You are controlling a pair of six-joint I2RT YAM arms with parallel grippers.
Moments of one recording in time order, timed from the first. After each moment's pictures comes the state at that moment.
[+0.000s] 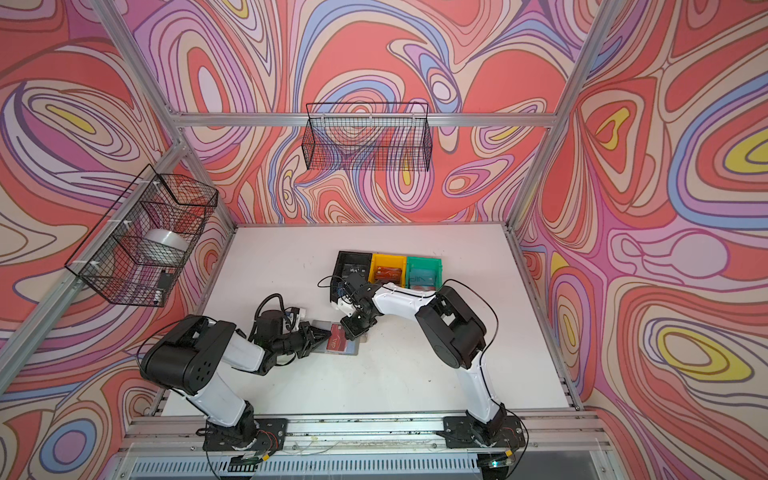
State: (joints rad) left arm -0.21 1.68 0.25 0.77 0.75 -1.09; right arm 0.78 2.08 1.43 -0.63 -0.45 0.09
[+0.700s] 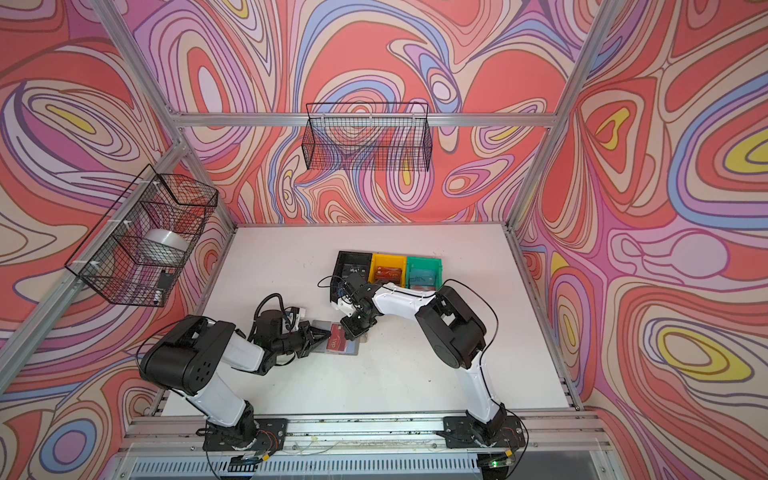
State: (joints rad) left arm -0.20 1.67 0.25 0.76 0.76 -1.08; right arm 0.78 2.08 1.43 -0.63 -0.45 0.09
